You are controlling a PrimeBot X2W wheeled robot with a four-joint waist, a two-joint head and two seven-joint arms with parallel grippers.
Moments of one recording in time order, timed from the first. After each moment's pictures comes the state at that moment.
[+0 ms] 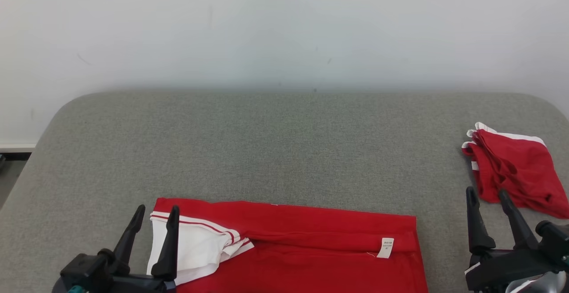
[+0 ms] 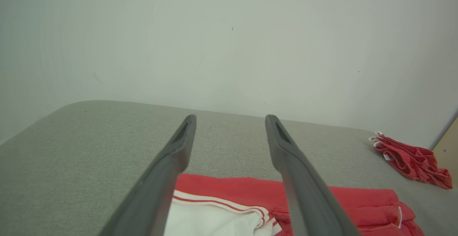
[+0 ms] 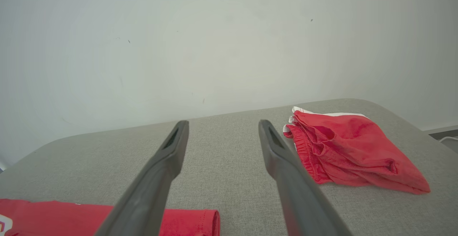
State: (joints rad) left arm -0.05 0.25 -0.36 0.10 -0.43 0.03 -0.26; right arm 0.01 -0.06 -0.18 0.14 0.29 0.13 -0.14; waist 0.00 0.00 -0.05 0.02
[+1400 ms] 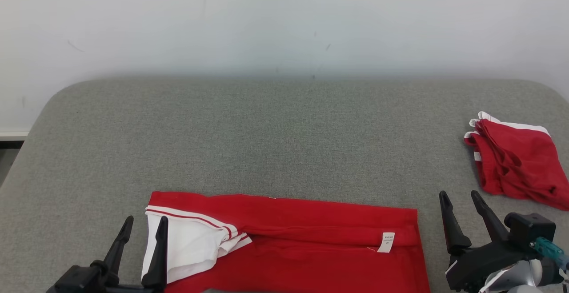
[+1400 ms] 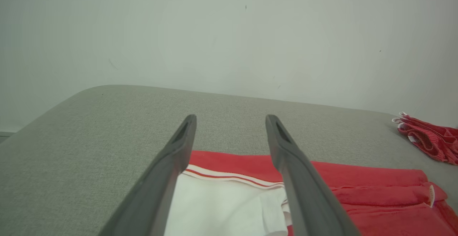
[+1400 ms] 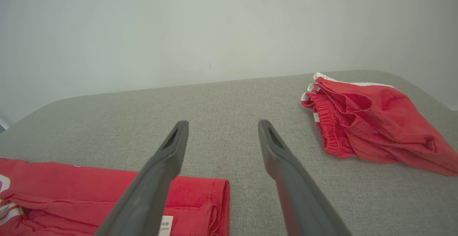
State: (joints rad) left arm -0.01 0.16 -0.19 0.17 -0.26 -0.08 -0.26; right arm -0.04 -0.05 -0.12 0.21 0.24 0.13 -0.09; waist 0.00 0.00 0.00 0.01
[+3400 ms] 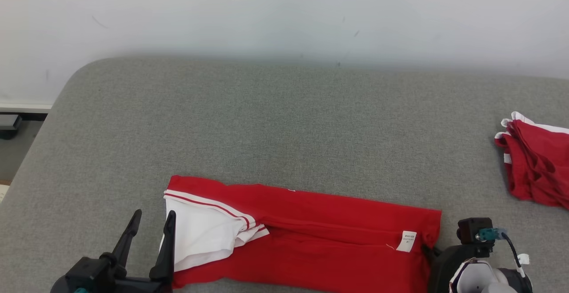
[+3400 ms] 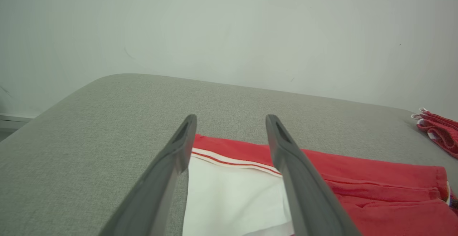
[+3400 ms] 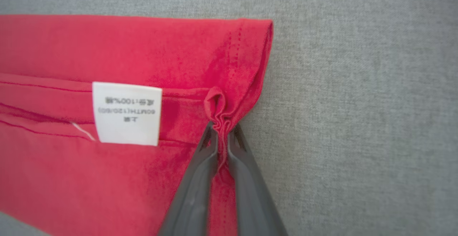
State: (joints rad) left arm -0.05 0.11 -0.17 0.22 -0.21 -0.12 -0.26; right arm -0.19 -0.04 -0.07 0.64 0.21 0.13 0.26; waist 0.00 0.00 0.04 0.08
